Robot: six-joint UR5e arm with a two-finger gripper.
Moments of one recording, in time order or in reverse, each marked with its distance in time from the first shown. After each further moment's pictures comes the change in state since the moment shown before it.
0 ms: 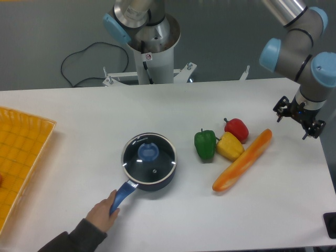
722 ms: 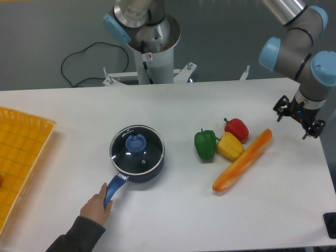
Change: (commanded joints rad) arm -0.025 0.046 -0.032 -0.003 0.006 -0.003
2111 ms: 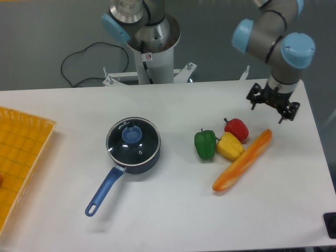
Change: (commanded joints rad) arm -0.064 0.265 -0.279 -0.002 -0.009 -0.248
